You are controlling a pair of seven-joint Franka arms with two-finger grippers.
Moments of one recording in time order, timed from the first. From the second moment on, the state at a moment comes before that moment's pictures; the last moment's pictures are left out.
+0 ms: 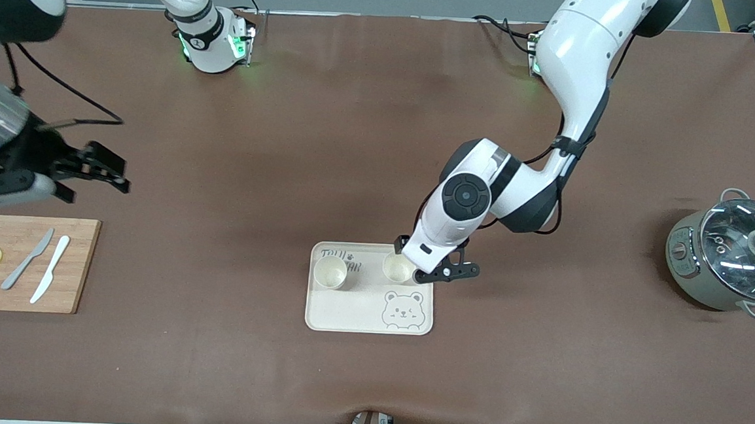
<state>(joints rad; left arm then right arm) -0.50 0.75 -0.13 -1.33 0.01 2.08 -0.77 0.02 0.19 0.11 -1.47 0.12 1.75 -0.01</state>
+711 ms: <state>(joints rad) -0.52 0.85 -0.13 -1.34 0.04 2.22 -0.81 0.21 0.37 0.11 -1.47 0.10 1.99 0.30</state>
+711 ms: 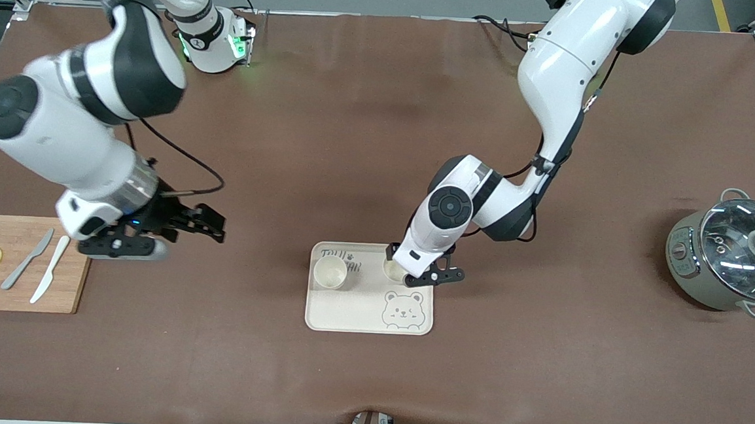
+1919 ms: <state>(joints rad) -0.51 0.84 -0.11 -1.31 0.16 2.22 -0.93 0.37 0.65 0.10 -1.48 0.07 2.30 0.44</state>
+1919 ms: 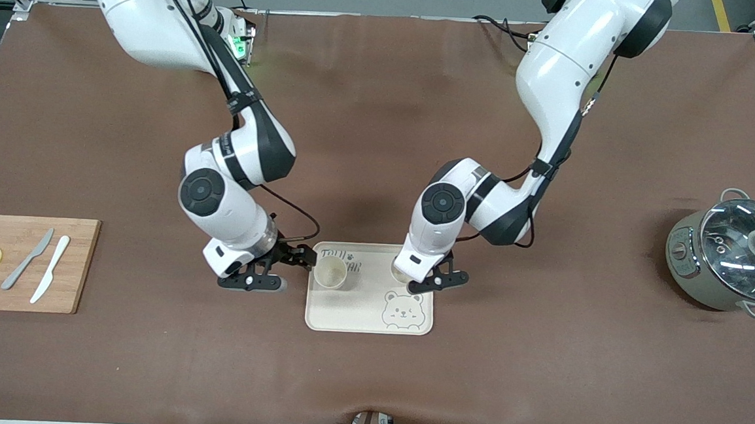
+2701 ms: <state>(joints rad) -0.28 0.21 -0.13 -2.03 0.13 2.26 -0.52 0.38 0.71 0.10 -1.48 0.06 2.31 0.51</state>
